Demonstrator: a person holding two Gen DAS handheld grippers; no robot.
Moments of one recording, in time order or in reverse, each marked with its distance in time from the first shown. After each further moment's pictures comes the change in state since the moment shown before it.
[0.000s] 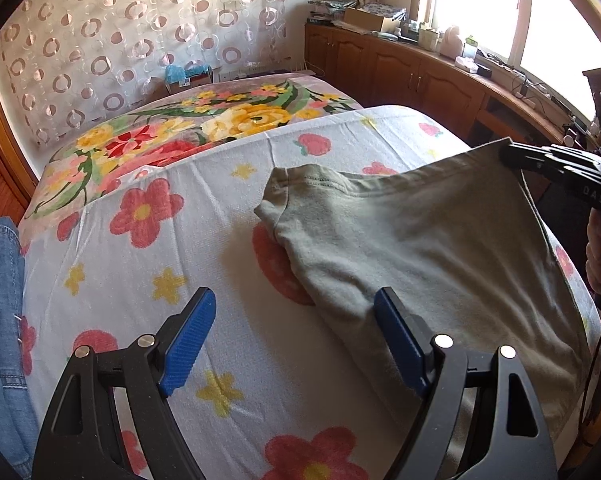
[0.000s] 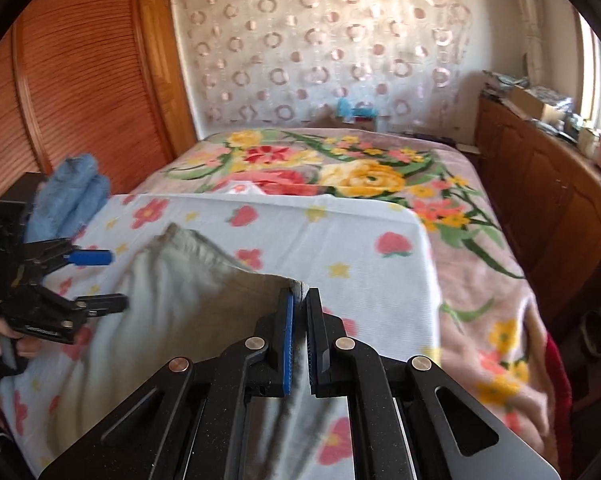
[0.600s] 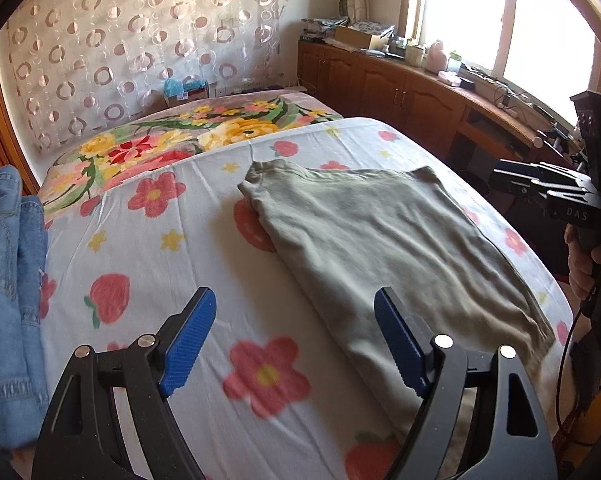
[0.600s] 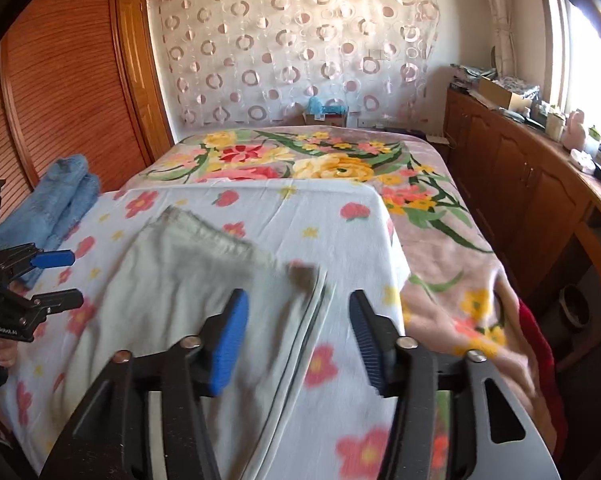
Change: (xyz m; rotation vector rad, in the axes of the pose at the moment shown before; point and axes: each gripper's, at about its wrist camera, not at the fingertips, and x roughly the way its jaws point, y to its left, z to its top) left arm -0.064 -0.027 -0.042 -0.001 -0.068 -0.025; right arm -0.051 0.018 -0.028 0.049 0.001 -0.066
